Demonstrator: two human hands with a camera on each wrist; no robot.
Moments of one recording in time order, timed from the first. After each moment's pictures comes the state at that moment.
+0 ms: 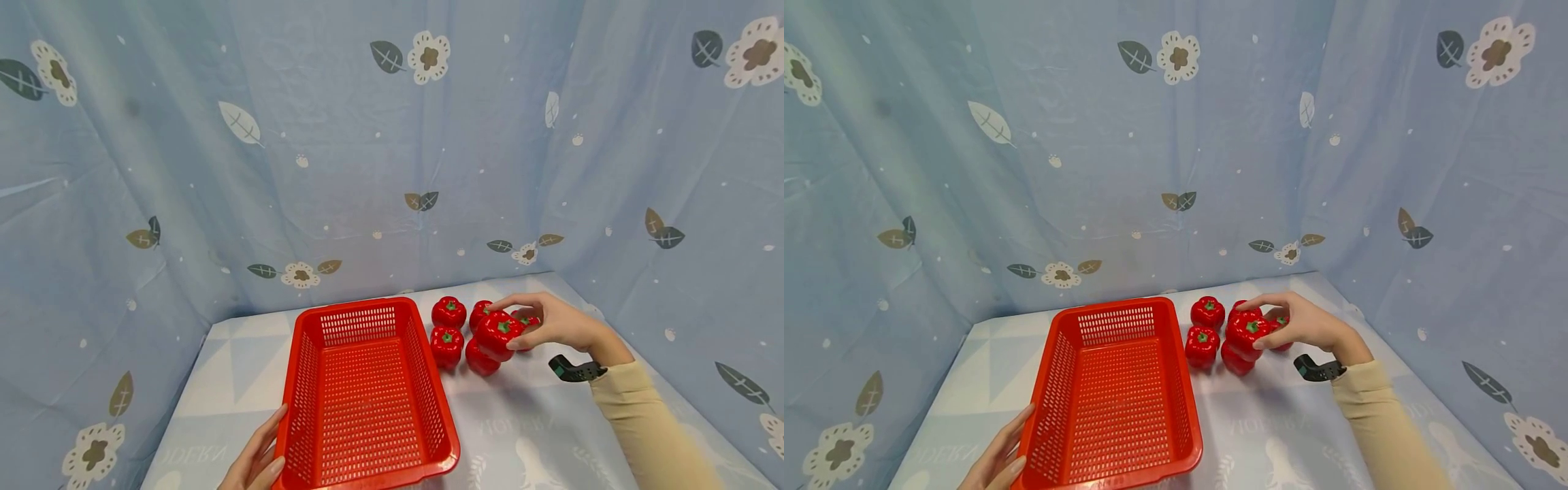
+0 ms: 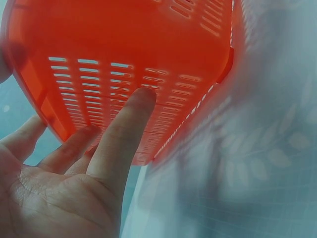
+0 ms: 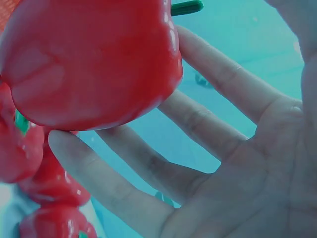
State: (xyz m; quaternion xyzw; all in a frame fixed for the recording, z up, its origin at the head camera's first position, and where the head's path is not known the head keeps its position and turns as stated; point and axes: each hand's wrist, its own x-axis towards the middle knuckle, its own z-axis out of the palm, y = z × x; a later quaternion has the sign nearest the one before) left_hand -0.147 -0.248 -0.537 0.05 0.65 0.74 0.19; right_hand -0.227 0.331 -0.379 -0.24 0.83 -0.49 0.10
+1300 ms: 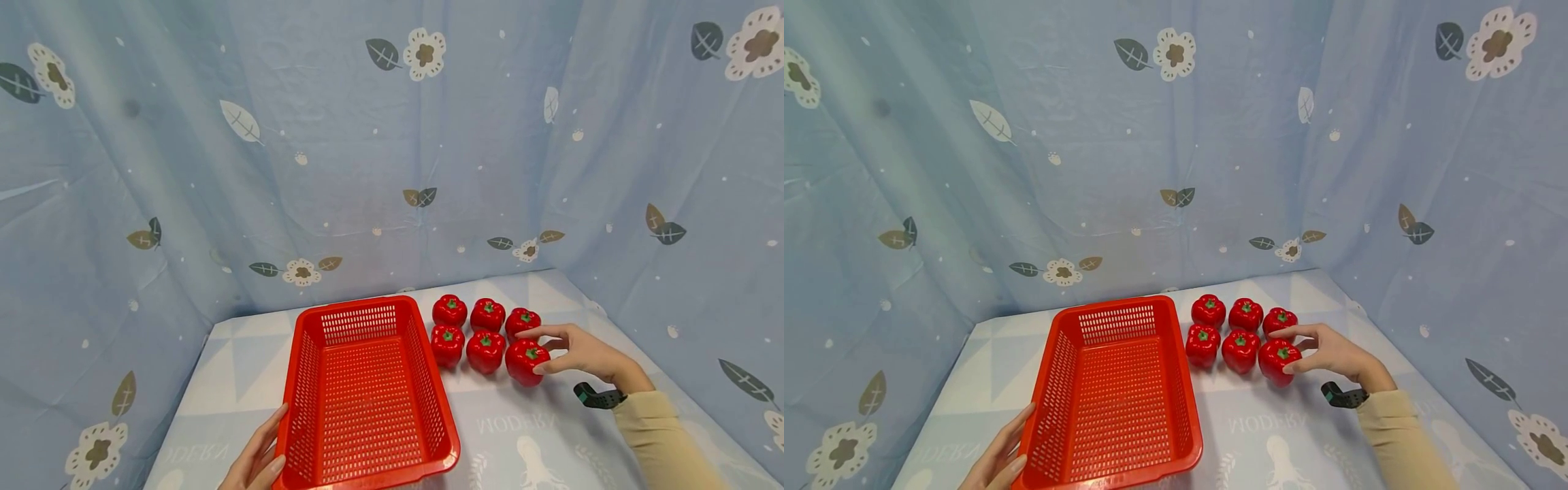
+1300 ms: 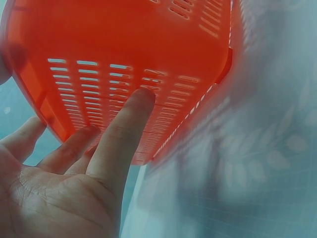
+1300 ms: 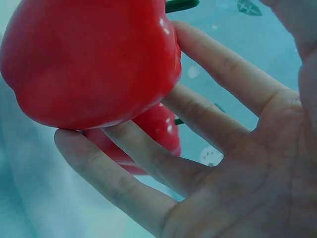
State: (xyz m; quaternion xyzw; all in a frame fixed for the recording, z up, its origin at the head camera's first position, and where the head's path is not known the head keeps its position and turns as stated) left_hand -0.145 -0.244 -0.533 0.05 0.66 0.73 0.17; right_hand -0.206 0.387 -0.451 -0.15 0.86 -0.49 0.10
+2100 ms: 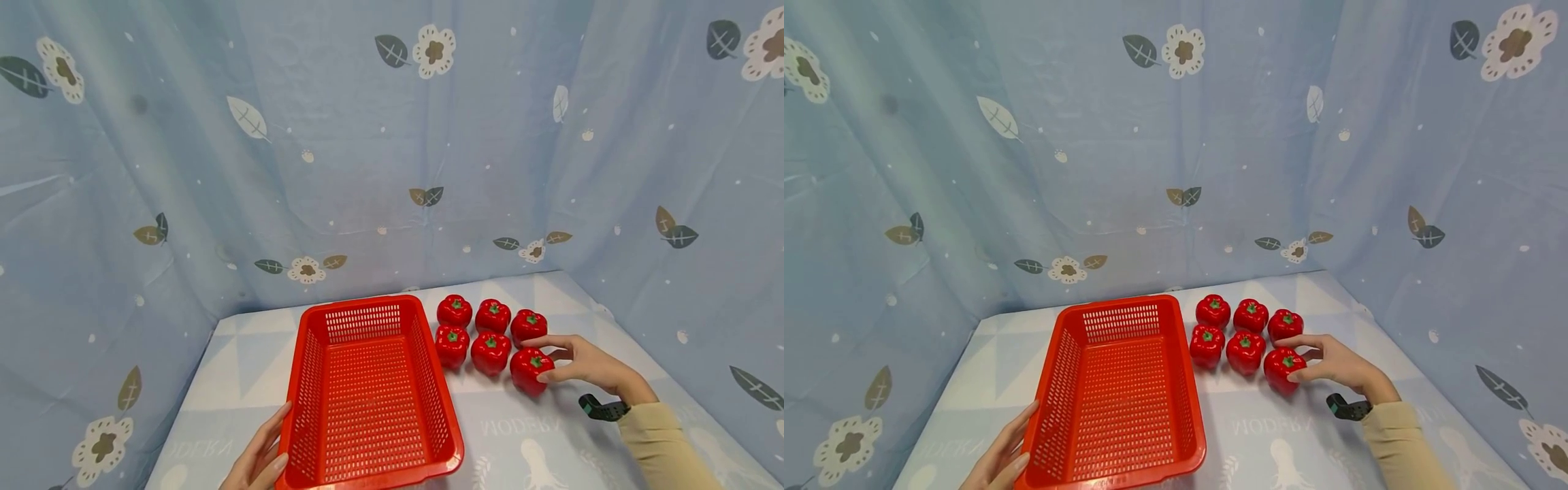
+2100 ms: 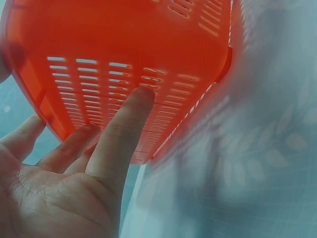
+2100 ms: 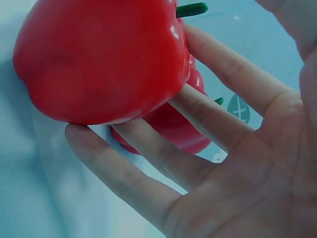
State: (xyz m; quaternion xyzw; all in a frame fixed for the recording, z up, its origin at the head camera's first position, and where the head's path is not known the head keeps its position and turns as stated) left_hand -0.145 -0.243 -0.532 0.04 0.66 0.73 0.18; right_hand -0.209 0.392 -0.473 -0.15 0.84 -0.51 0.12
